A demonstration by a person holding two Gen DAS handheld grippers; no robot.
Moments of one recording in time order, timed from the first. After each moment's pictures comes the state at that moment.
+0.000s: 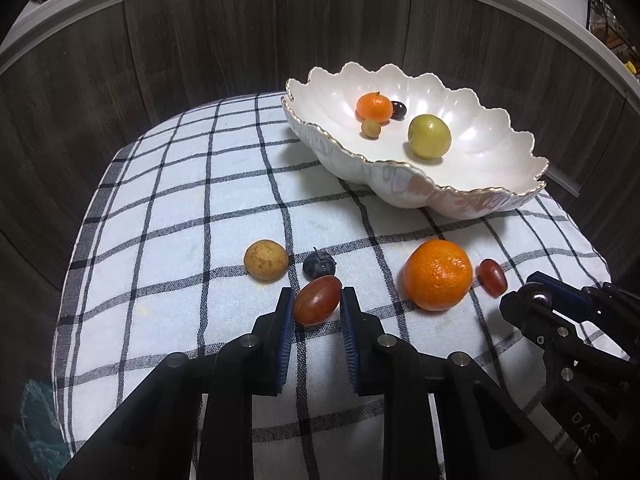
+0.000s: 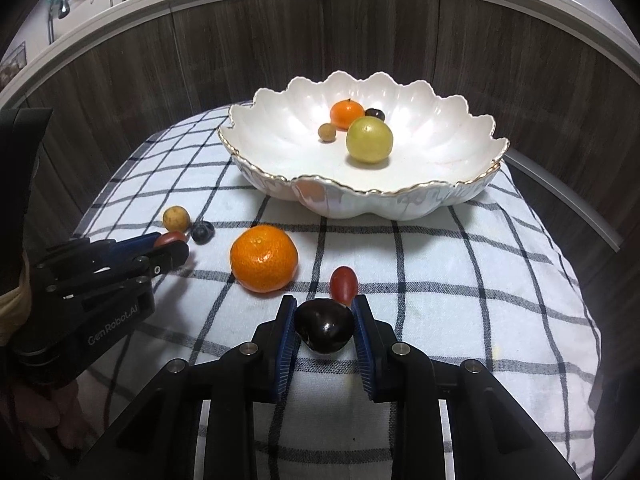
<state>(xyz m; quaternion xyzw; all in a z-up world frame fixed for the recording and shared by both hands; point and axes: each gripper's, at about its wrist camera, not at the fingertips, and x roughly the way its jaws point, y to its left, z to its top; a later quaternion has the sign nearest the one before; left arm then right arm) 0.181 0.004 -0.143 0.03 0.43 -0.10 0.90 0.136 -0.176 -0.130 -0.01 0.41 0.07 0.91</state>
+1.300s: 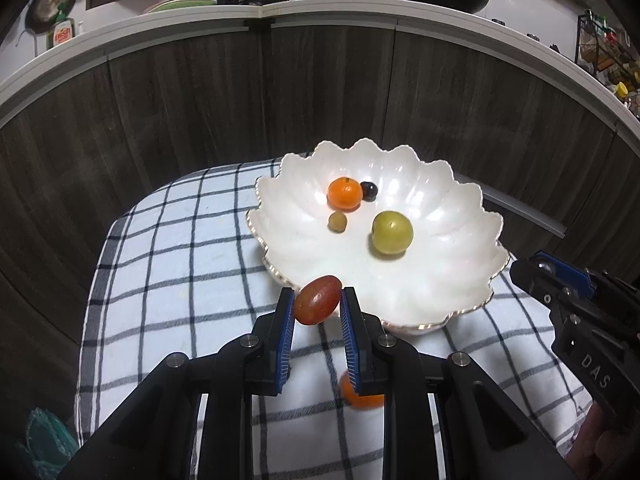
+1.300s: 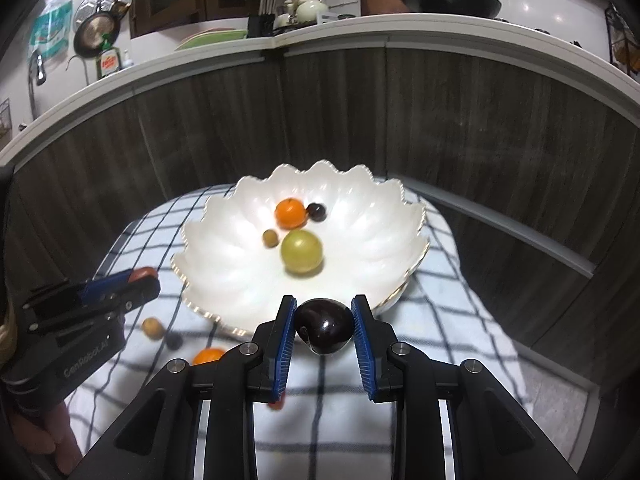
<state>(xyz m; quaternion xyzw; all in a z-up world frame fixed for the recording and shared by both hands) 0.212 -0.035 -0.071 0.03 0.38 -0.11 0.92 0.166 -0.233 -0.058 0.02 0.33 0.02 0.94</state>
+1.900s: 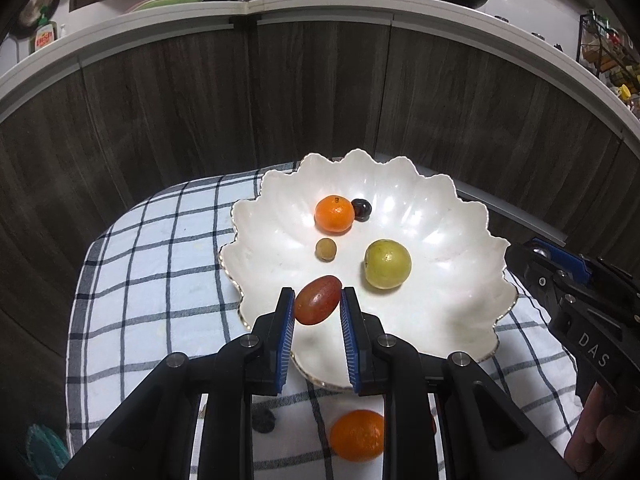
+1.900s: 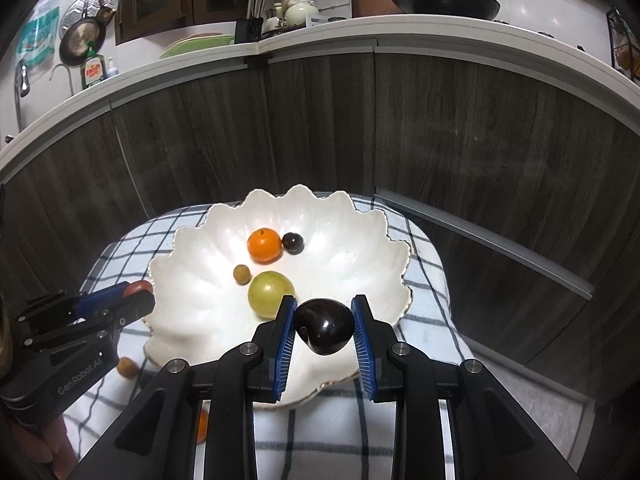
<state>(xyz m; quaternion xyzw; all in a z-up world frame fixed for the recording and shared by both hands) 0.256 -0.054 -0.073 0.03 0.39 -0.12 0.91 0.216 -0.253 -0.051 0.02 0.33 0.01 0.94</state>
